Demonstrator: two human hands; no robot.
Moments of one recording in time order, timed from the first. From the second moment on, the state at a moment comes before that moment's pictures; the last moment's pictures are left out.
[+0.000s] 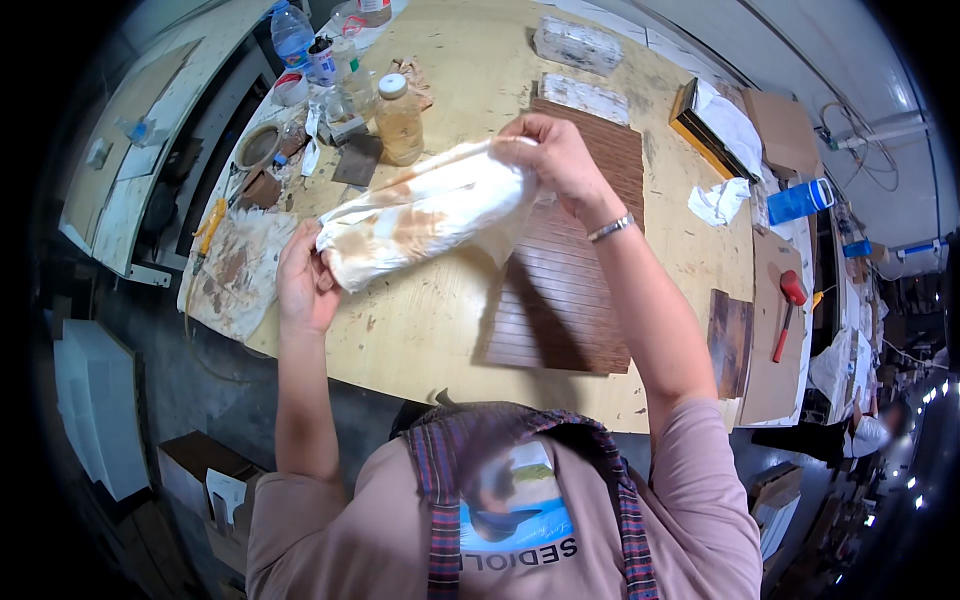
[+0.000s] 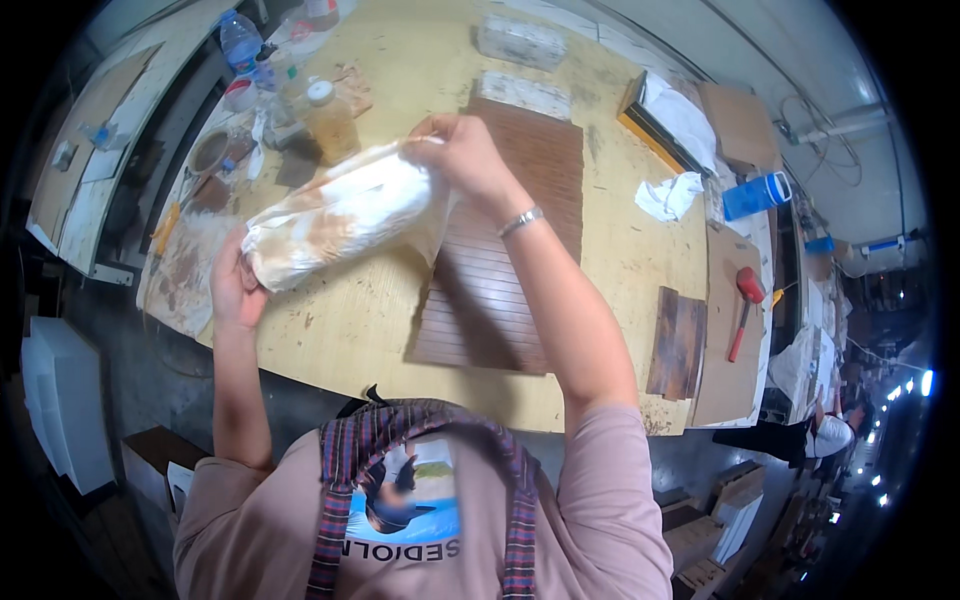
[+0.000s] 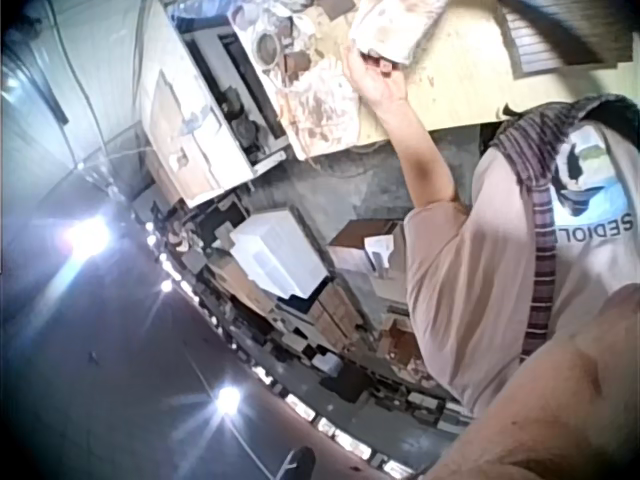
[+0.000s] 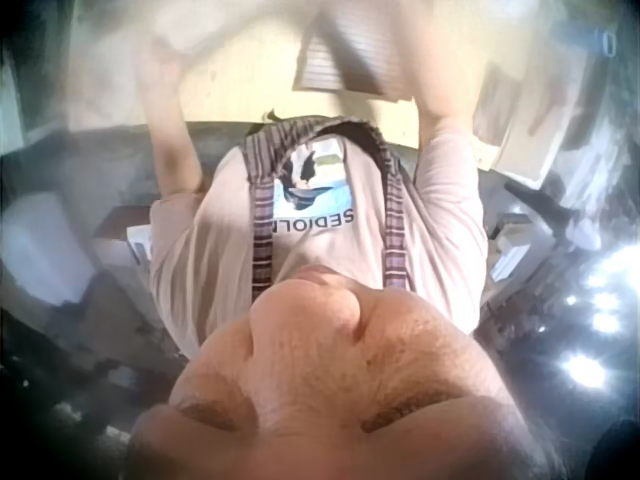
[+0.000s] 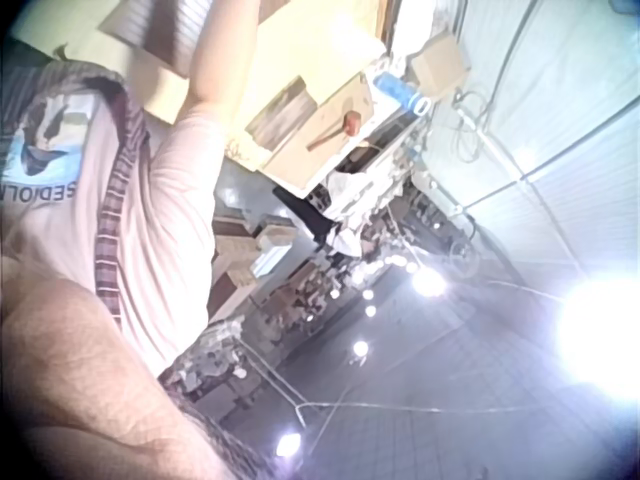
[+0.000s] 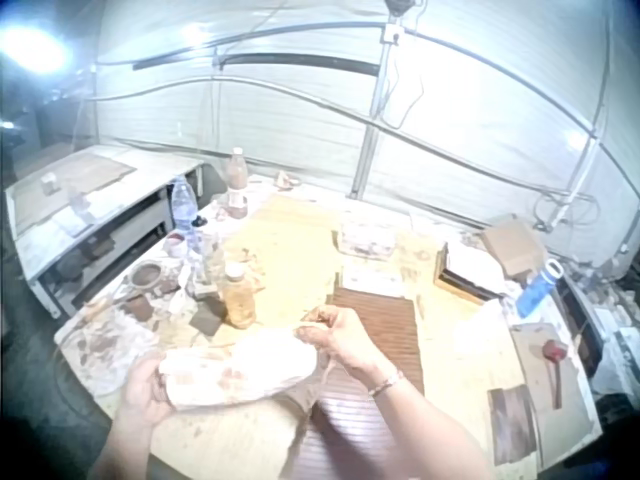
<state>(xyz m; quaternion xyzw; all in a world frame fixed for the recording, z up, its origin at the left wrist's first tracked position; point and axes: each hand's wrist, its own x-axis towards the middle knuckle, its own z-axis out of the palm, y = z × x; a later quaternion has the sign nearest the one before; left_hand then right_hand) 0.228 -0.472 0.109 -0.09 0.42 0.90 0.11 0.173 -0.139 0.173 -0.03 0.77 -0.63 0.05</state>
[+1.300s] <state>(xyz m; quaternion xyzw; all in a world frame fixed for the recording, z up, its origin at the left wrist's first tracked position) 0.194 -0.453 0.032 -0.04 0.43 0.89 0.18 0.079 -0.211 0.060 -0.02 0.78 -0.58 0.23</state>
